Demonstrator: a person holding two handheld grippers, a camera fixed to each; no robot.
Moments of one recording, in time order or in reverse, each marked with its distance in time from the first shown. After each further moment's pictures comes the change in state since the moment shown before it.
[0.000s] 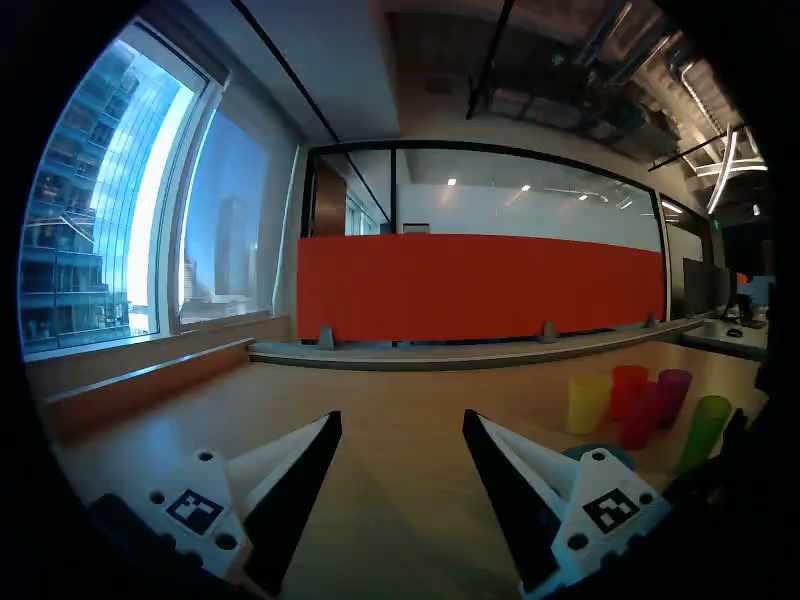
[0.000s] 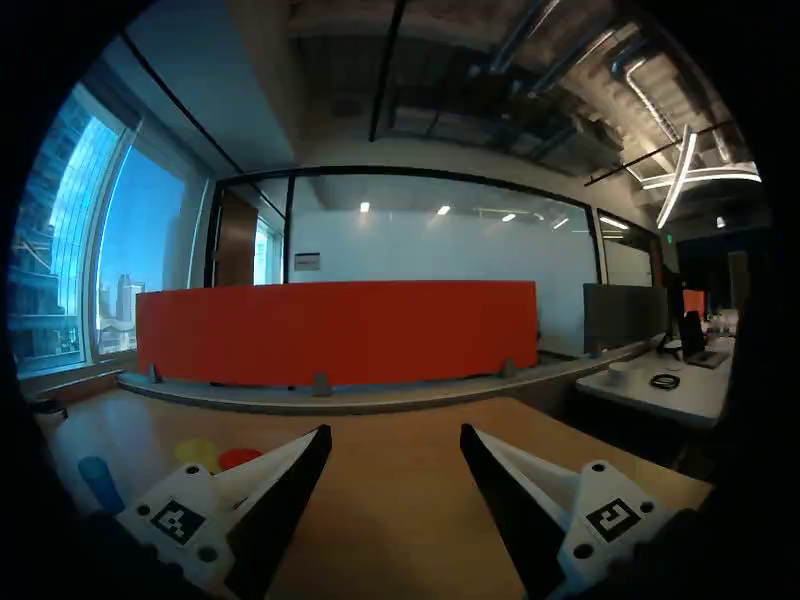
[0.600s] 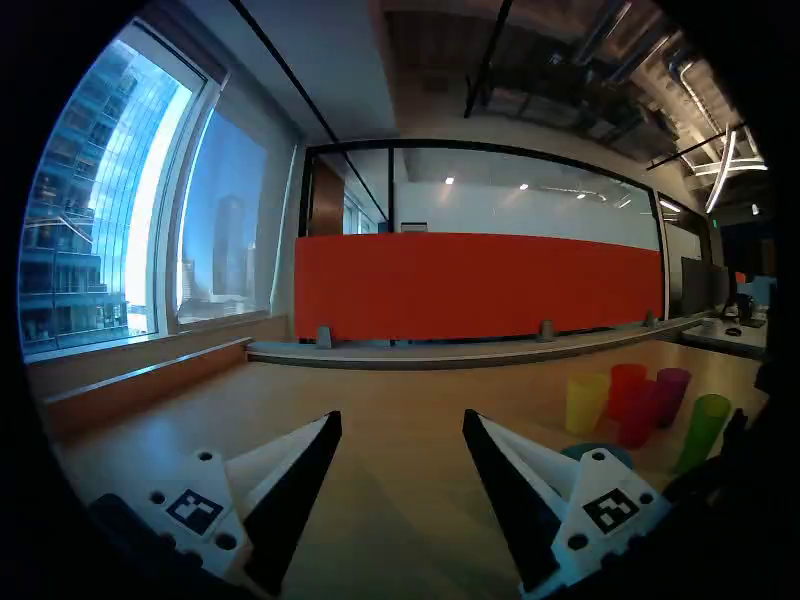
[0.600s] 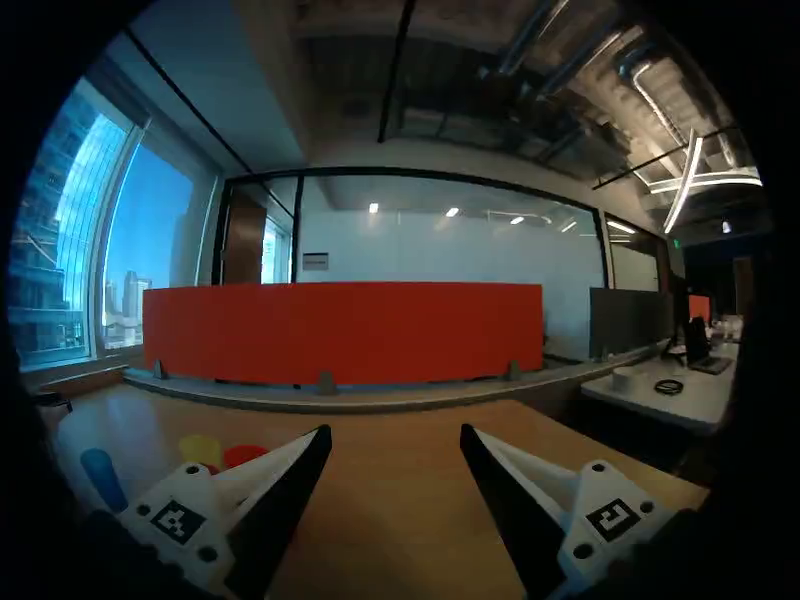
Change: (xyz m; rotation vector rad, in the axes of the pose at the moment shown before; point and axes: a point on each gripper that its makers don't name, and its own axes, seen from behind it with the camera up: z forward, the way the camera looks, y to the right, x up) left arm -0.002 0.002 0.000 -0.007 -0.003 0.002; right arm -0.002 -0.005 -0.005 0.036 0.008 -0.022
